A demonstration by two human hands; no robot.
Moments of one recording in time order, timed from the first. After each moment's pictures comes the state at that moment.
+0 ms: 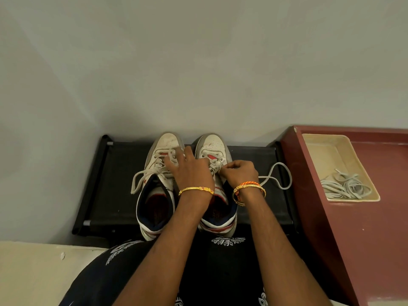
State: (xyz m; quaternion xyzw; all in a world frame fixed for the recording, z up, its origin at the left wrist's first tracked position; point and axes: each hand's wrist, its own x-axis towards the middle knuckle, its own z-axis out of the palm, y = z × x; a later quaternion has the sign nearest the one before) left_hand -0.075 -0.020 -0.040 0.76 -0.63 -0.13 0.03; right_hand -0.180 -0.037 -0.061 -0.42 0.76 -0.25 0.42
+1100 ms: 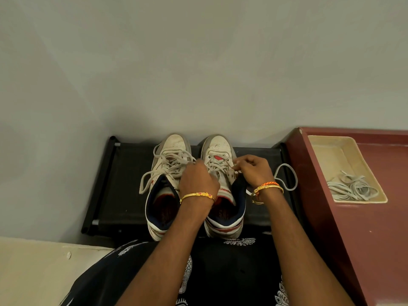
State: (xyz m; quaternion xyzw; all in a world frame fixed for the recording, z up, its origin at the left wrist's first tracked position) left_hand -0.065 -0.012 -0.044 0.76 -0.58 -0.23 0.16; right_hand -0.196 -0.041 -0.055 -0.43 0.71 -0.32 0.46
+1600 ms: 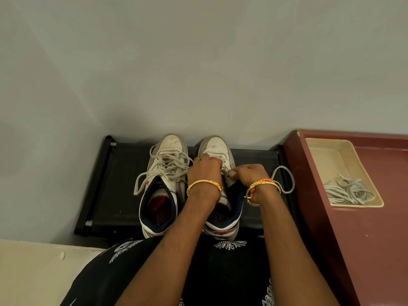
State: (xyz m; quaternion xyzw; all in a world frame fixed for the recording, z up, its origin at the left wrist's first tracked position) left_hand -0.081 -0.040 -0.055 0.70 -0.69 -0.16 0.03; right_hand -0.198 -0.049 -0.054 -0.38 0.75 -0.22 0.49
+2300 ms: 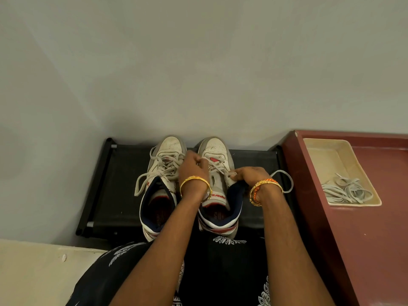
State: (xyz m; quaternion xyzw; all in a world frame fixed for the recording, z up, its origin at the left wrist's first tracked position) left_hand -0.072 -0.038 -0.066 0.75 -0.43 -0.34 0.37; right_hand -0.208 -0.053 -0.055 -0.35 0.74 -0.19 0.55
